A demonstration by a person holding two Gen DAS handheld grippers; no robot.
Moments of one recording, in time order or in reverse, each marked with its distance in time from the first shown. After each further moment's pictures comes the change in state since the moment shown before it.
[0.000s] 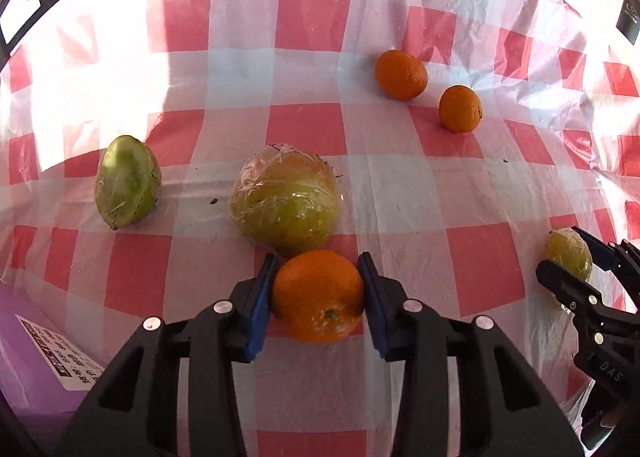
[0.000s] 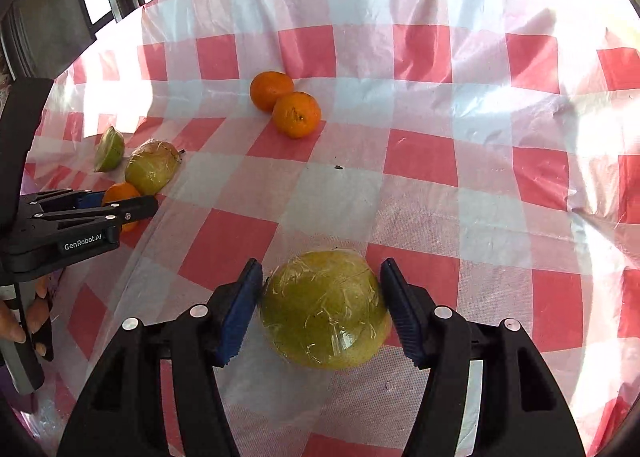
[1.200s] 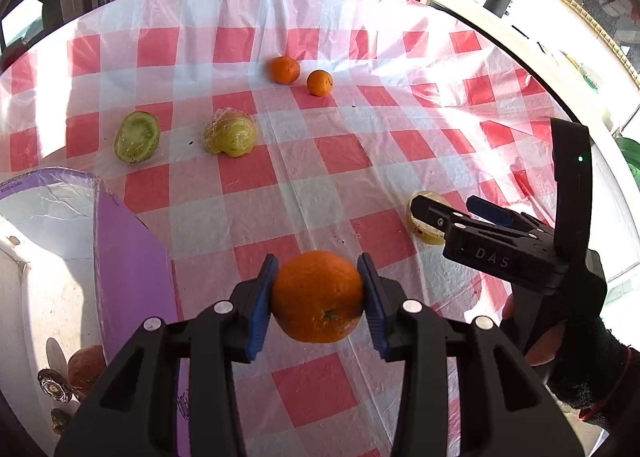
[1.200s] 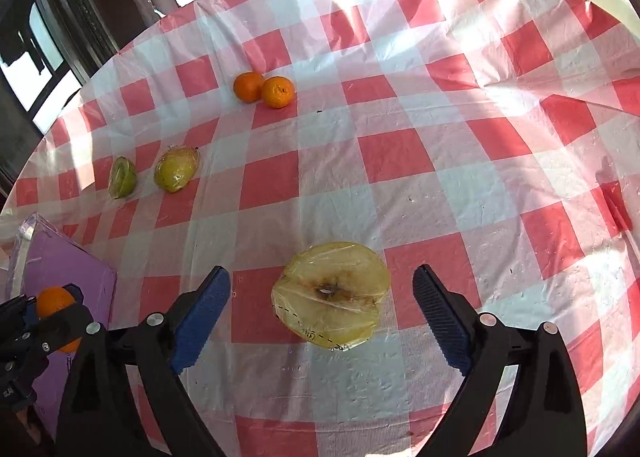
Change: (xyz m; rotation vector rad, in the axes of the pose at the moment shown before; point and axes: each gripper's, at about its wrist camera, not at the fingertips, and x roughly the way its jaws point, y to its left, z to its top) left arm -0.134 0.012 -0.092 0.196 -0.032 -0.316; right arm -0.075 0.046 -0.064 0.350 -0.040 -0.129
